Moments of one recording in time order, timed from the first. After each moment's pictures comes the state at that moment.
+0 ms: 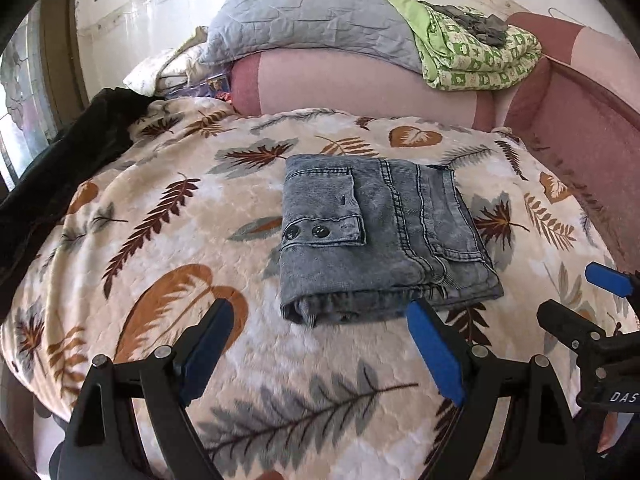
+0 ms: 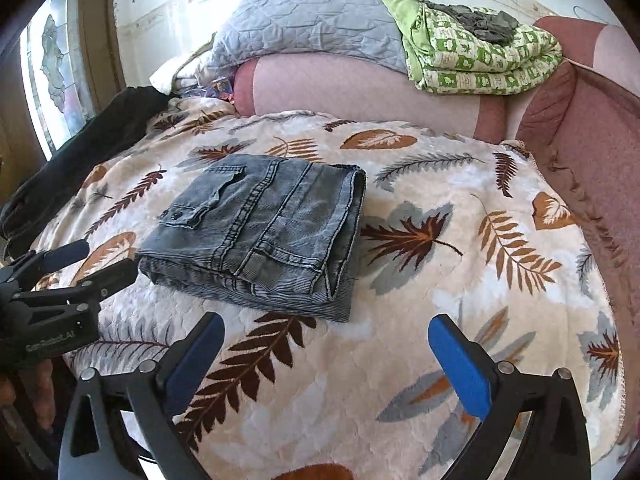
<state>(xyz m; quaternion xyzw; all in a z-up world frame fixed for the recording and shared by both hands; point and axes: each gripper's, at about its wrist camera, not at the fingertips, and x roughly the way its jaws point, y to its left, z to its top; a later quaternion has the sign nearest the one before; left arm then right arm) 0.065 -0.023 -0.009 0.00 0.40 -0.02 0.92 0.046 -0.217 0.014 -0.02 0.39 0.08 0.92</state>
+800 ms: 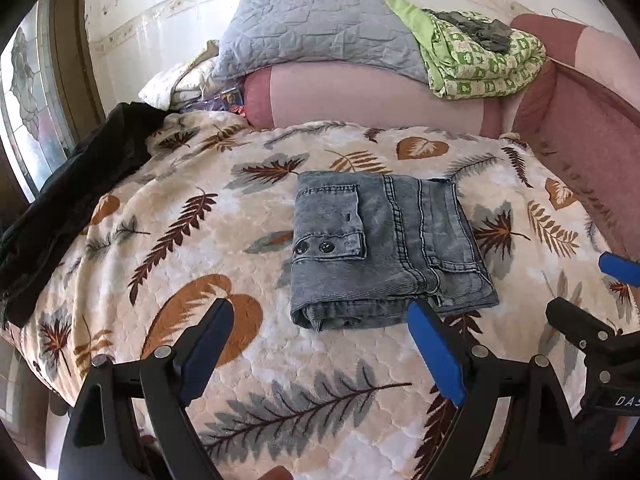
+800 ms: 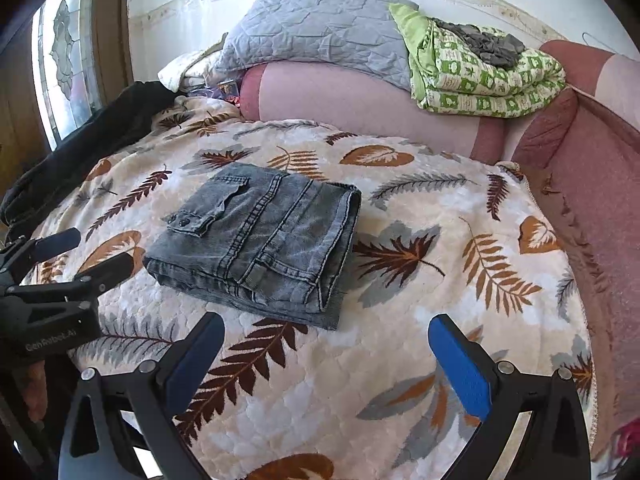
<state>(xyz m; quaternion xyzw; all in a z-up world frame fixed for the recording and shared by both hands) 0.056 -0.032 0.016 0.02 0.39 0.01 0.92 0.039 -0.214 0.044 -0.06 0.39 0.08 0.92</state>
